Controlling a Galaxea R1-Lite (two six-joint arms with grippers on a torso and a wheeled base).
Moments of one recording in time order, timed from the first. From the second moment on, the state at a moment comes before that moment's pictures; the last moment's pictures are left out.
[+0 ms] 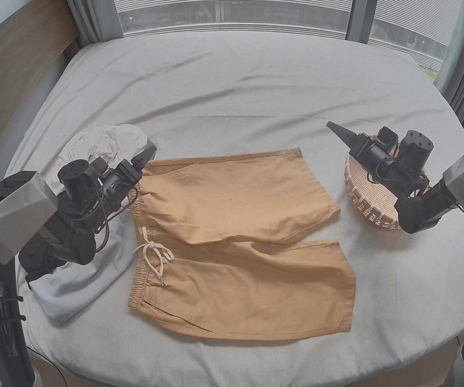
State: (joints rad) left arm -0.11 2.30 -1.08 -1.34 -0.23 -0.76; right arm 0.14 2.22 -1.19 -1.24 0.41 0.65
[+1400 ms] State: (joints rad) left arm -0.14 2.08 -0.34 -1.55 -0.29 -0.61; right arm 0.16 2.36 -0.57 -1.54 0.41 0.45
